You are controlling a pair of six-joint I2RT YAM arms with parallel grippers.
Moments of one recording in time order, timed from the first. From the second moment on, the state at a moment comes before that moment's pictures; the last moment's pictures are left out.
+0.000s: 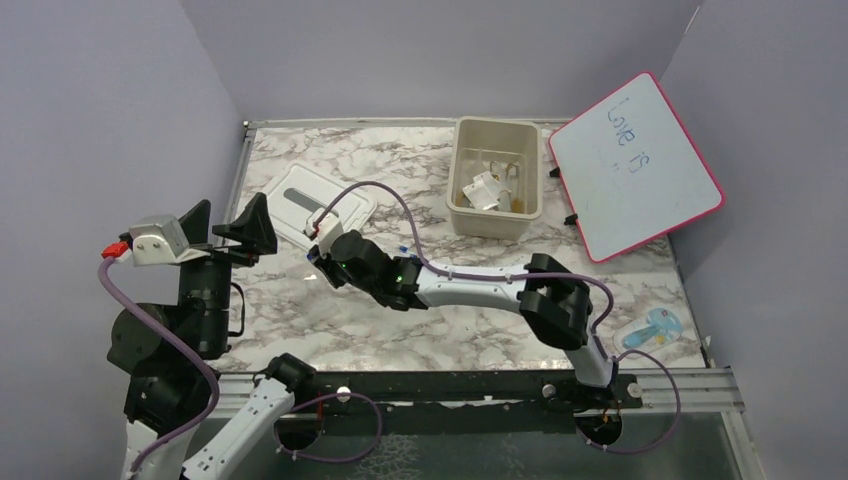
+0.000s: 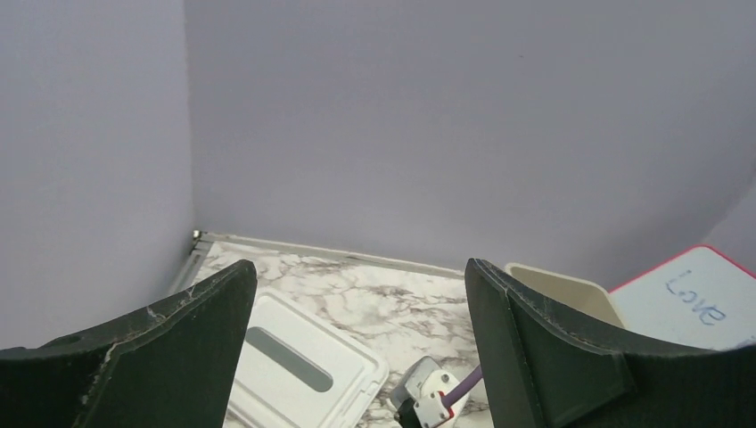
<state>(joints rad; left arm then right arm) -0.48 0.40 1.11 -0.36 -0.44 -0.08 1.23 2.05 1.57 0.14 0.25 0.12</state>
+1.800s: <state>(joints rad) -0.48 0.47 1.17 -0.48 -0.57 -0.06 1.24 2.36 1.96 -0.03 0.31 0.08</state>
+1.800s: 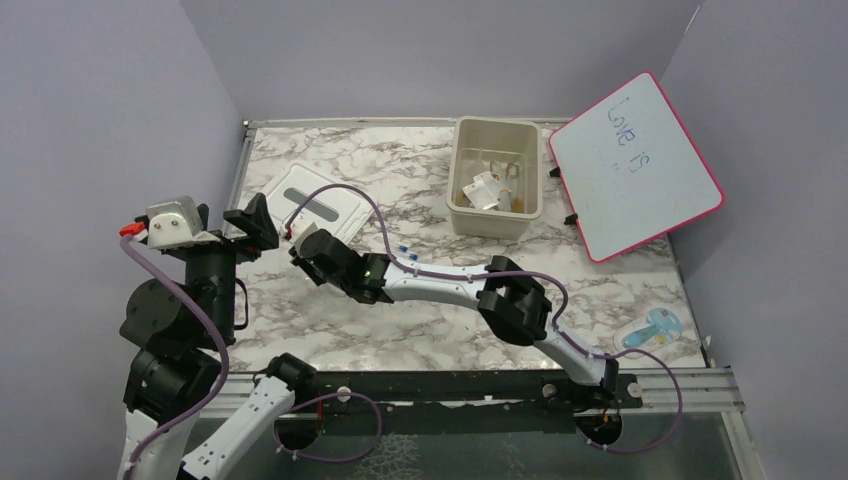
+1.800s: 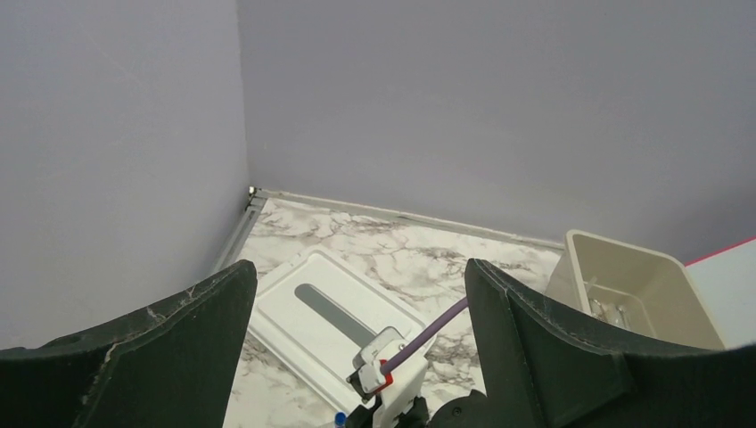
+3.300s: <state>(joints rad) -0.48 0.59 1.17 -0.53 -0.56 -0.07 1.24 2.03 1.59 0.06 0.28 0.26</state>
